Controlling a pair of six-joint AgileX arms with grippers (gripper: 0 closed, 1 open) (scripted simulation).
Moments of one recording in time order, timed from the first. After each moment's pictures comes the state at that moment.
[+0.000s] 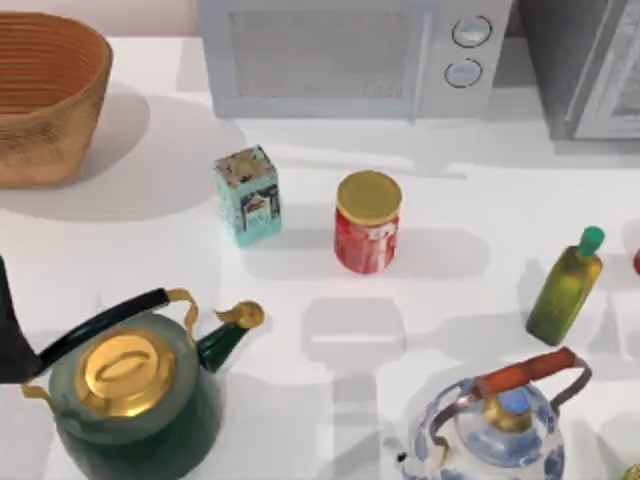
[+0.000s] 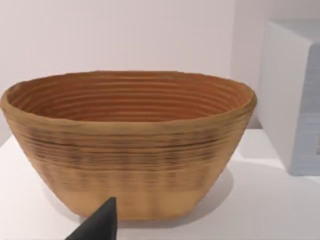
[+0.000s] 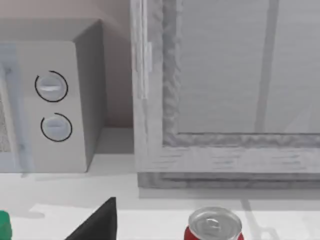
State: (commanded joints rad) left arm 0.00 0.00 0.00 0.00 0.00 0.00; right arm 0.00 0.00 0.00 0.00 0.00 0.00
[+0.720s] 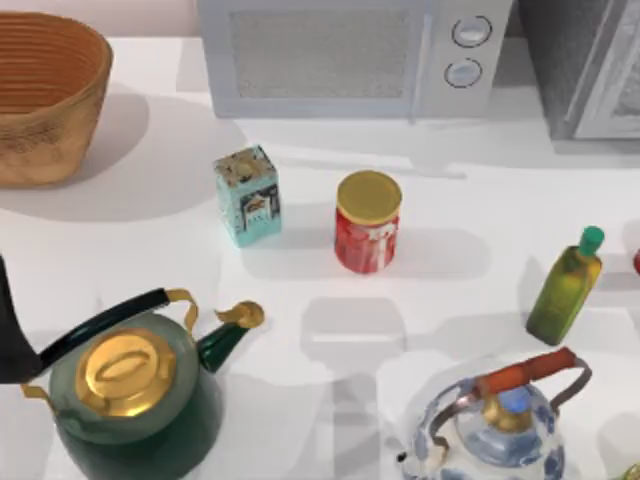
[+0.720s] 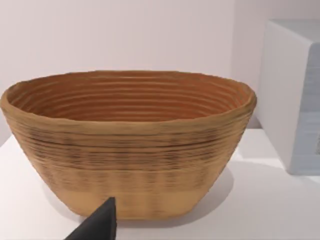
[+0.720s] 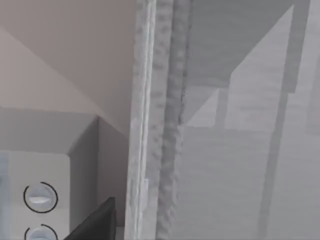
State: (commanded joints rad) left arm 0.00 0.00 0.00 0.00 0.00 0.00; right arm 0.02 0.57 0.20 0.53 0.01 -0.06
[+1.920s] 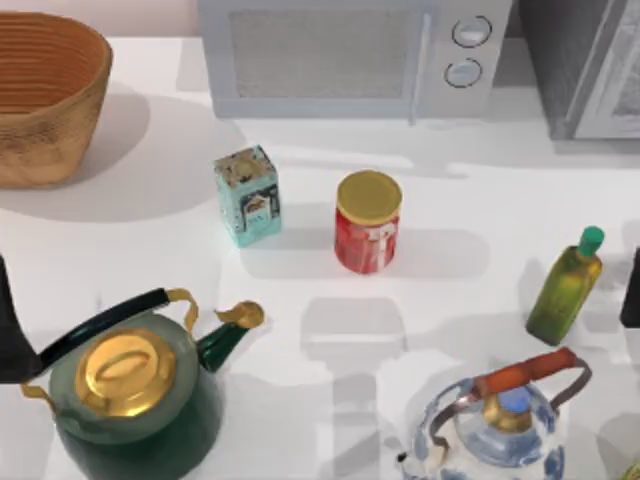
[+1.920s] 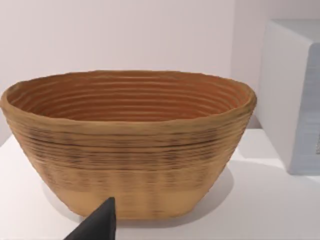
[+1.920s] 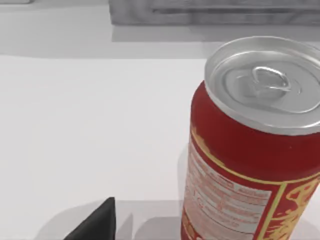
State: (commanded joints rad) left arm 0.00 0.00 0.00 0.00 0.00 0.00; right arm -0.04 1.70 0.18 1.13 -0.01 0.01
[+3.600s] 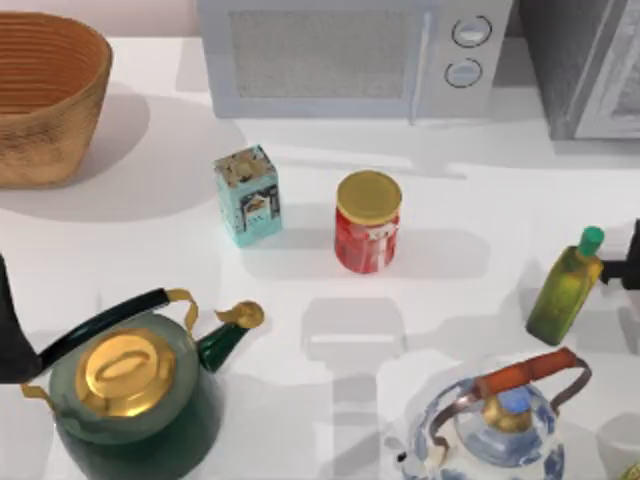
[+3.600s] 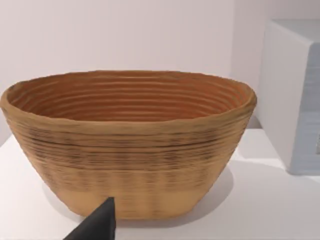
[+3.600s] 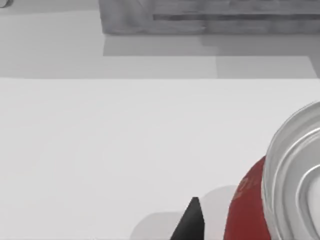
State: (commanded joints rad) left arm 0.00 0.00 0.00 0.00 0.00 0.00; right arm -0.03 1.98 0.39 1.19 -0.01 0.01
